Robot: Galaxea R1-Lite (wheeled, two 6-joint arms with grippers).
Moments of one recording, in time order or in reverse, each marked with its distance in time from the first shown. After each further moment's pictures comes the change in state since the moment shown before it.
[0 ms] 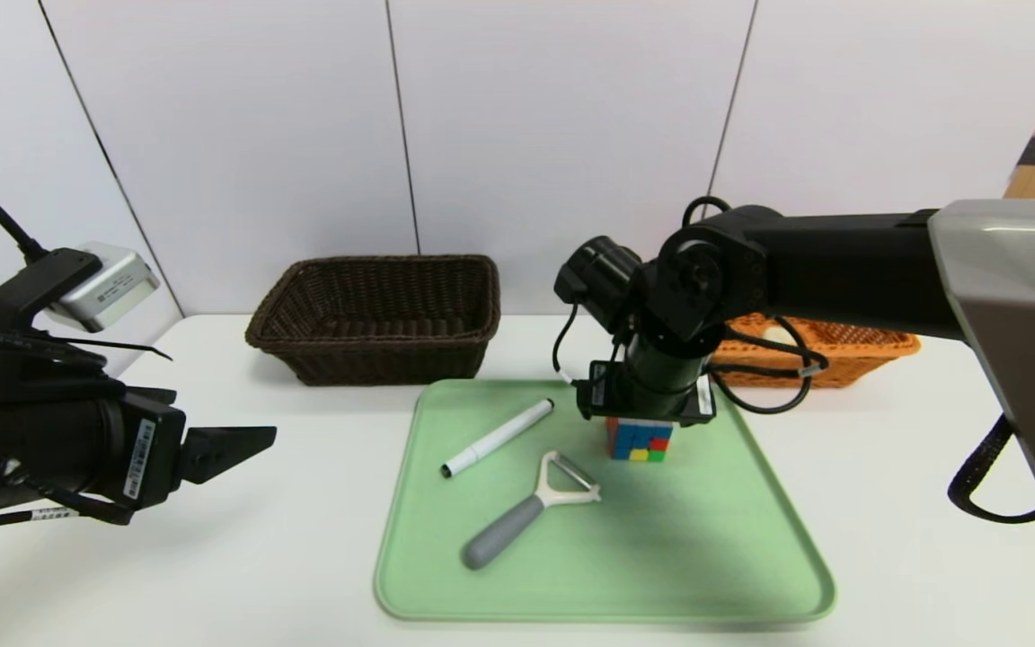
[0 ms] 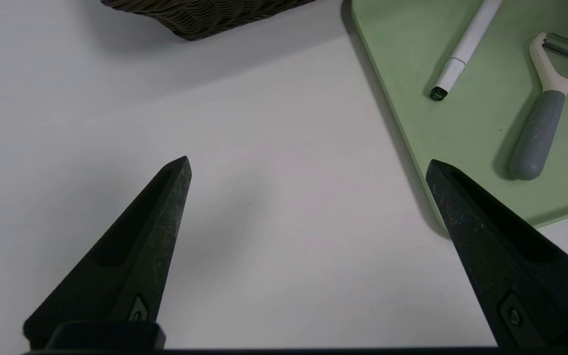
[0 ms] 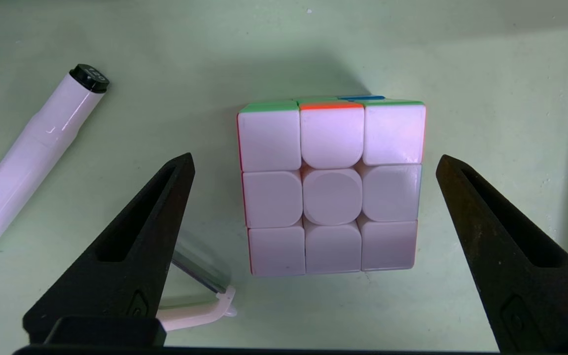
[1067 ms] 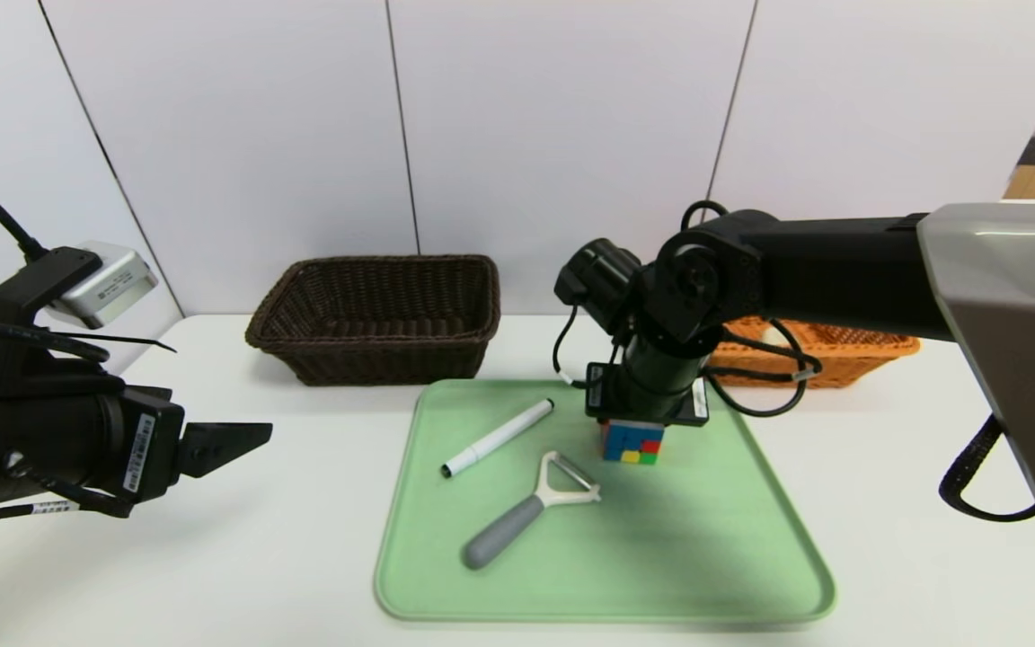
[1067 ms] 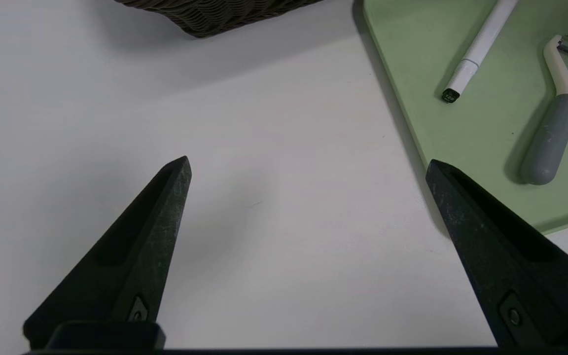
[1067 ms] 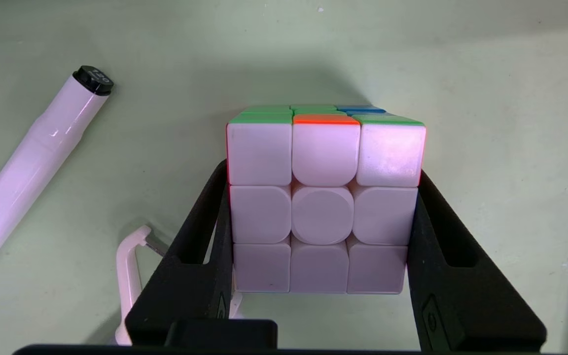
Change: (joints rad) left arm 0.026 0.011 -0.005 0.000 -0.005 0.007; right arm -0.001 0.009 0.002 -0.013 0.041 0.002
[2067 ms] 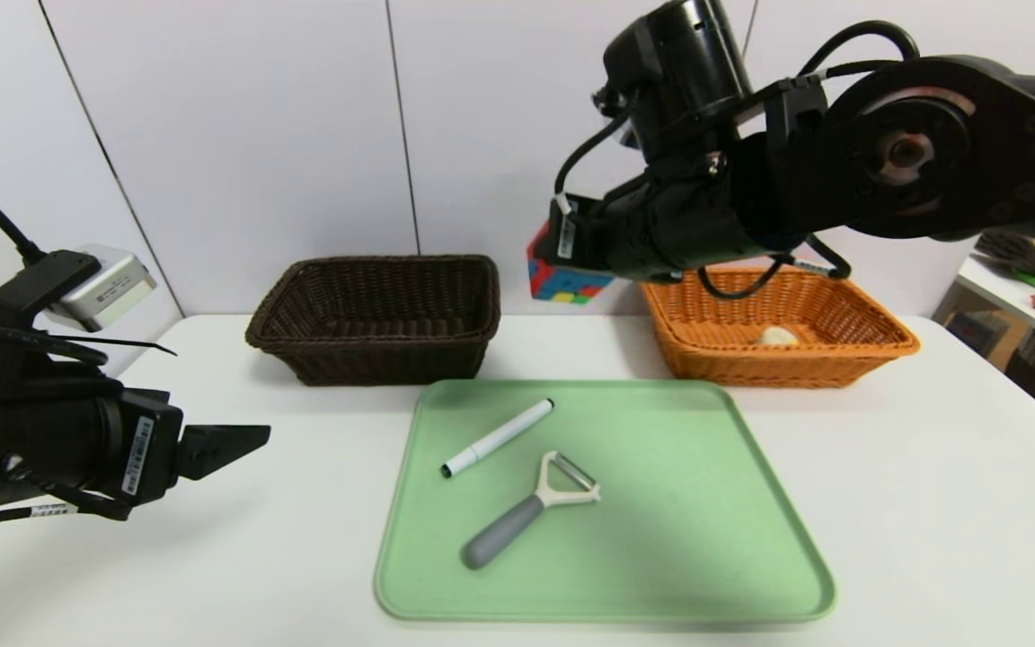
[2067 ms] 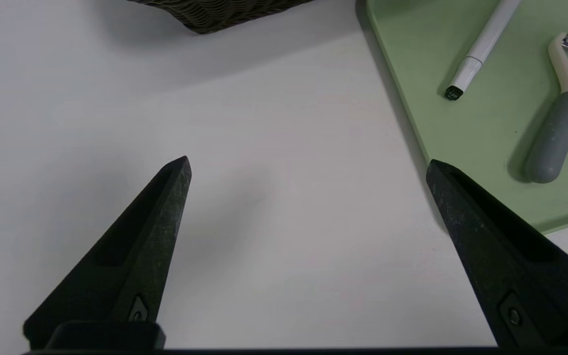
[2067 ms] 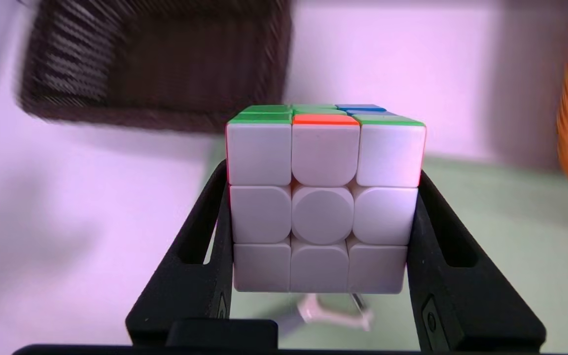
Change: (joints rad) left arm 0.000 -0.003 0.006 0.000 0.005 -0.002; right arm 0.082 -0.242 -0.019 -0.415 0.040 -0.225
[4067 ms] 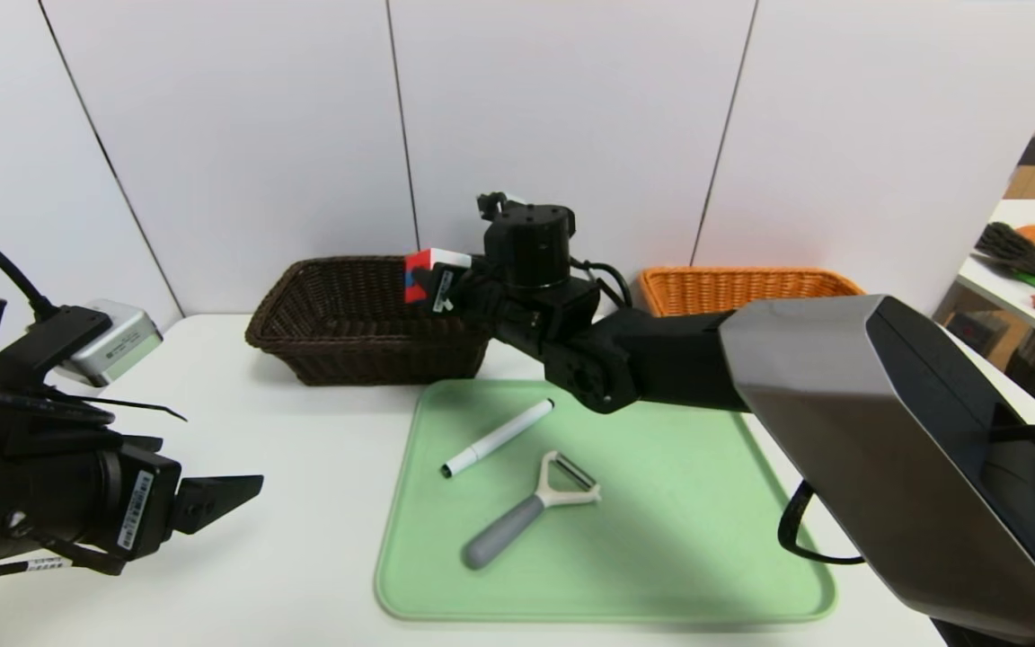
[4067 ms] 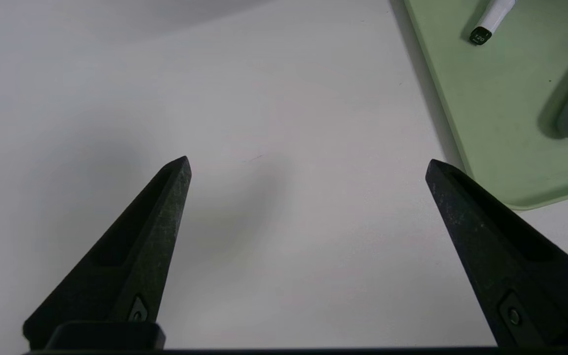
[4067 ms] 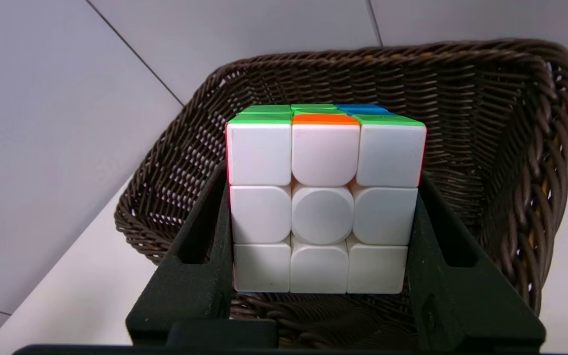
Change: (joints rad) left arm -0.001 -0.021 0.099 0.000 0.016 -0.005; right arm 0.009 0.447 -0.008 -0.881 0.190 -0.039
